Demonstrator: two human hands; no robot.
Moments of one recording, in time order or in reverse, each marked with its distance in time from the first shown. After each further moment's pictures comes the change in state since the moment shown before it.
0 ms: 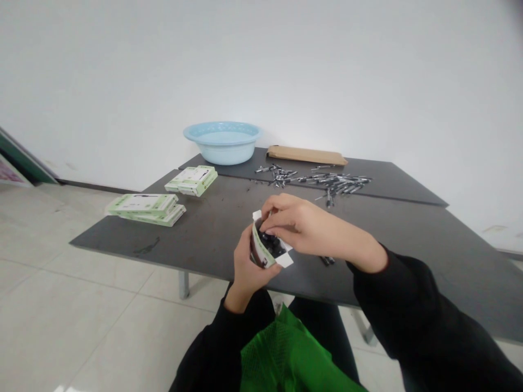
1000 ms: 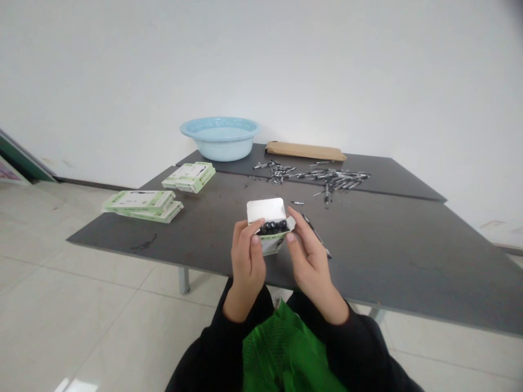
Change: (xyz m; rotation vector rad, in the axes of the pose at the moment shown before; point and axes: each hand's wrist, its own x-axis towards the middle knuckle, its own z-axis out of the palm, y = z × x) left_hand 0.010 0.039 0.002 0.162 0.122 0.098; right_hand -0.057 -0.002 0.109 0.362 0.770 0.491
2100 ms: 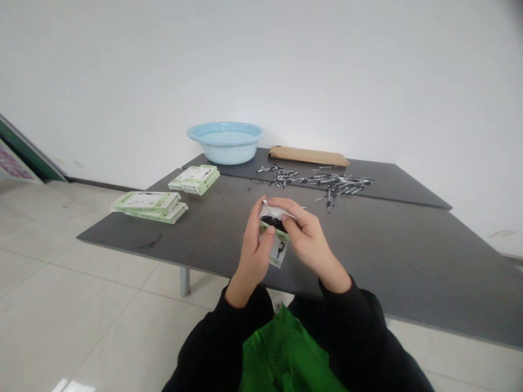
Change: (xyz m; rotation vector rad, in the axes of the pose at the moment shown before) left_hand 0.023 -0.001 0.011 -0.272 -0.198 -0.193; right_hand 0.058 -0.018 -0.010 0.096 -0.228 -0.171
